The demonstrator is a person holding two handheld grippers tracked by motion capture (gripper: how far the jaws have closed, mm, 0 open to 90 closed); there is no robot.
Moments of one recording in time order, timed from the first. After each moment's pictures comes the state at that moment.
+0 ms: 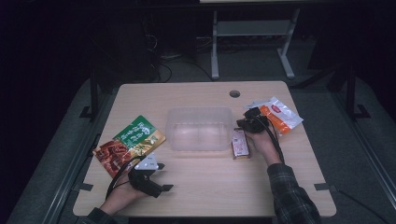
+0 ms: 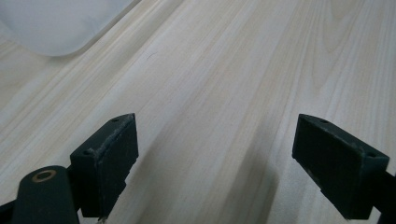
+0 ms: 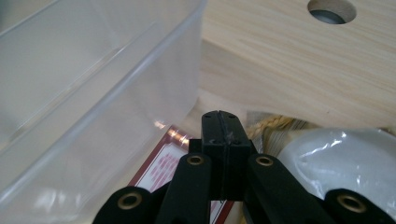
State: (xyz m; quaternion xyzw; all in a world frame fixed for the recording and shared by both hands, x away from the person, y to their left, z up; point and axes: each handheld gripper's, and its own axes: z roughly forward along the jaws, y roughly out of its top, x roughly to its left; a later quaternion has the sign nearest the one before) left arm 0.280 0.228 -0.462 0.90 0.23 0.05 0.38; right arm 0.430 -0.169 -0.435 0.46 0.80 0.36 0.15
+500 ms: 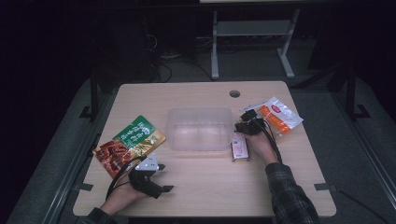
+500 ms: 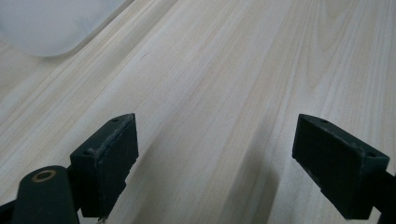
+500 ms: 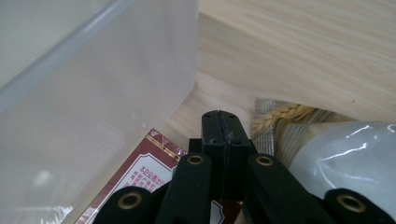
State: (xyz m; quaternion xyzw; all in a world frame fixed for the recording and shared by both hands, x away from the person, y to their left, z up) left arm 0.279 0.226 -0.462 0.90 0.22 0.05 0.38; right arm 0.438 -0.163 -0.454 0.46 0.81 0.33 0.13
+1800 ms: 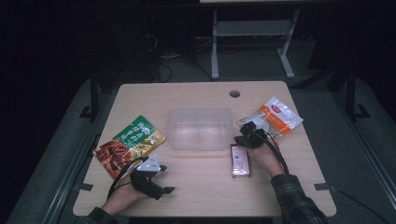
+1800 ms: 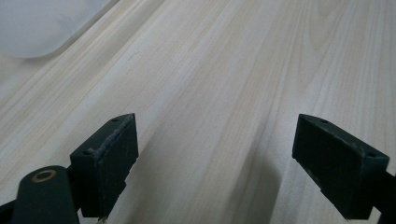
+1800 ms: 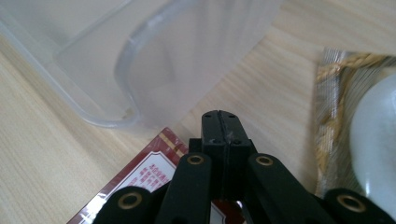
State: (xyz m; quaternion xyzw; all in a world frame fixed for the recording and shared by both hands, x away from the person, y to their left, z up) left arm 0.278 0.222 -0.464 0.90 0.21 0.04 0.38; right arm 0.389 -0.156 -0.447 0.41 0.85 0.31 0.11
